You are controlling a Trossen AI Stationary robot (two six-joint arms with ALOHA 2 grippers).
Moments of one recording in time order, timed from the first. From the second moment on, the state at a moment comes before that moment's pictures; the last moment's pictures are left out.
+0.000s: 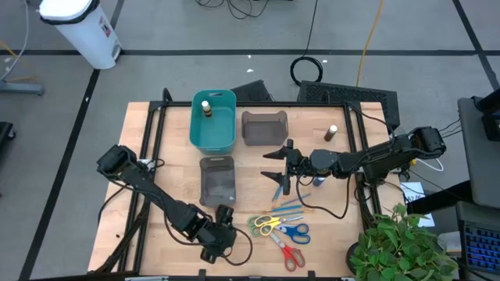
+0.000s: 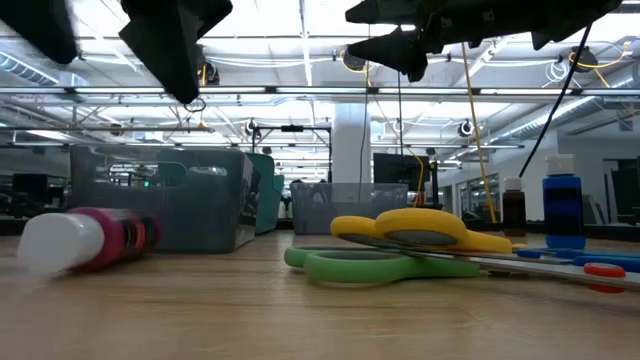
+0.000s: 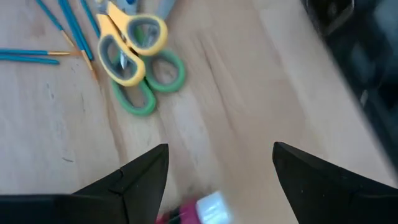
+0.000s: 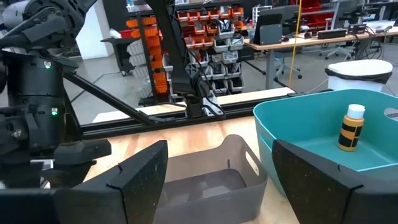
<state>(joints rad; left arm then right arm) -0.63 1.81 1.31 -0.58 -0.20 -0.18 0.13 1.34 0.67 0.63 0.23 0.14</state>
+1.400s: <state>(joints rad) -0.59 1.88 1.16 -0.62 -0.15 0.23 0.13 1.34 0.67 0.63 0.23 0.15</state>
